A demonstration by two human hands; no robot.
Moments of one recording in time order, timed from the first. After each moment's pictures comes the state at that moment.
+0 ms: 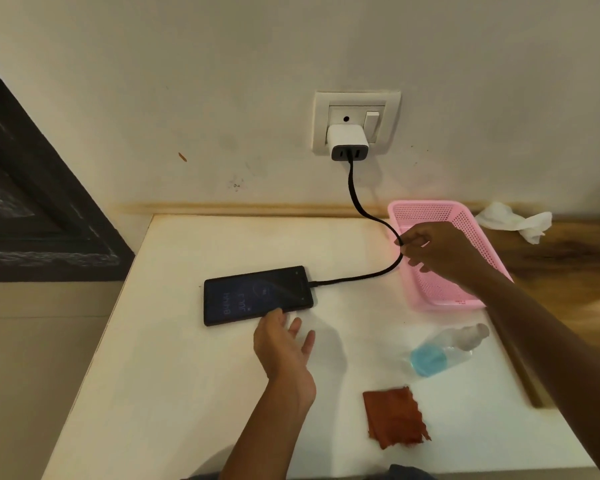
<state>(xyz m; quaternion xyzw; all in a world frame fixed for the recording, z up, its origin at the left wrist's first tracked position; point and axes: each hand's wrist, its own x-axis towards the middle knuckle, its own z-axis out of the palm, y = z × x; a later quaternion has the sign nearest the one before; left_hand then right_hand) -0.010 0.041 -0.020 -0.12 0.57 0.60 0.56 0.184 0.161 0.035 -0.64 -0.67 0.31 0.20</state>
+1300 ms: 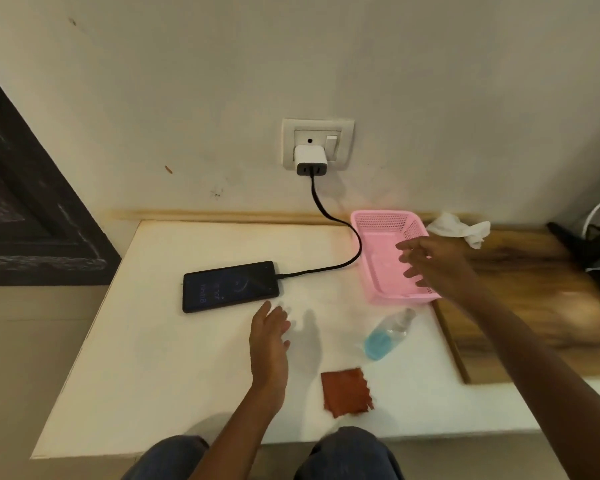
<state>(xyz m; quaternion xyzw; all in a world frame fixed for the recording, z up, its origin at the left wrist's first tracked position) 0.016 0.008 -0.031 0.15 0.58 0.58 0.55 0.232 0.110 0.071 -0.66 -0.62 0.33 0.27</state>
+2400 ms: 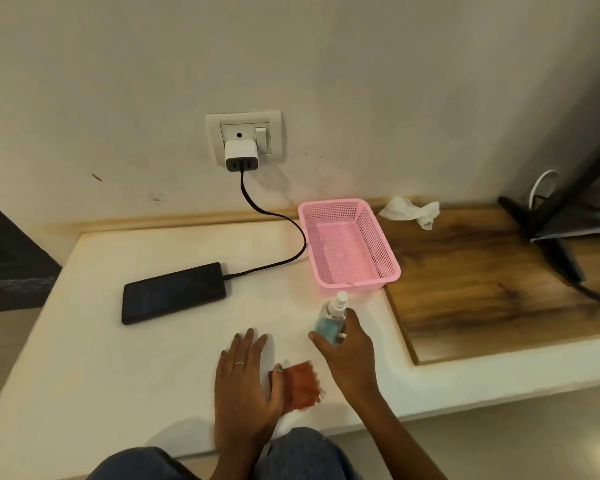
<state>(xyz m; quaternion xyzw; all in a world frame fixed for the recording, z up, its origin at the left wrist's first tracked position) 0.053 -0.030 -0.104 0.66 0.71 0.23 0.11 0.206 0.013 -0.046 -0.70 -0.52 0.35 0.35</state>
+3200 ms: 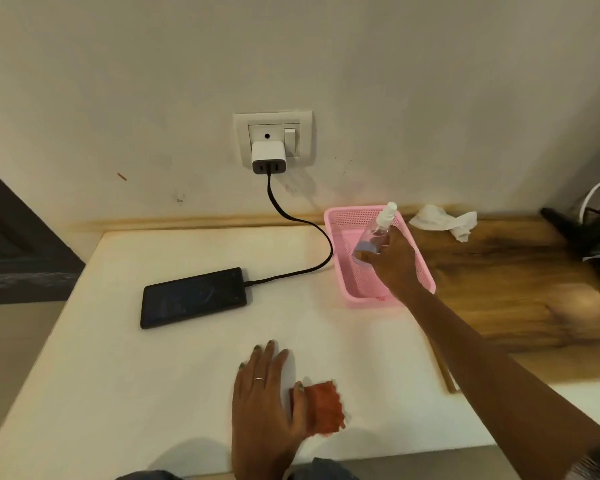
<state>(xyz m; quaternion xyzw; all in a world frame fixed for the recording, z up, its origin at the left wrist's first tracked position) 0.049 -0.030 -0.106 0.66 0.70 0.23 0.13 0.239 0.175 -0.008 -0.67 -0.54 0.32 0.39</state>
